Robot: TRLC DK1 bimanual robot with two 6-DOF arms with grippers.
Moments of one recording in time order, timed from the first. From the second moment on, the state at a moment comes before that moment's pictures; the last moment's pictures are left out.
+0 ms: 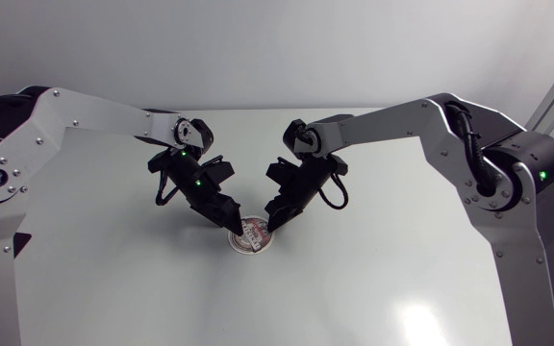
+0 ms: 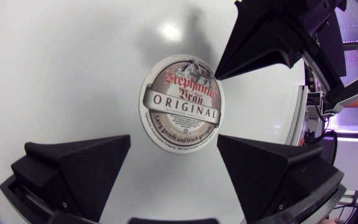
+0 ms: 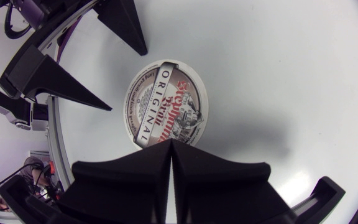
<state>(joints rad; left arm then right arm) -0.28 2.19 1.56 -0.97 0.49 0.50 0.48 2.31 1.74 -0.84 -0.61 -0.34</state>
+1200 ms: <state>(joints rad) -0.31 2.17 1.53 -0.88 0.44 0.47 0.50 2.27 1.69 -0.82 -0.43 -0.48</state>
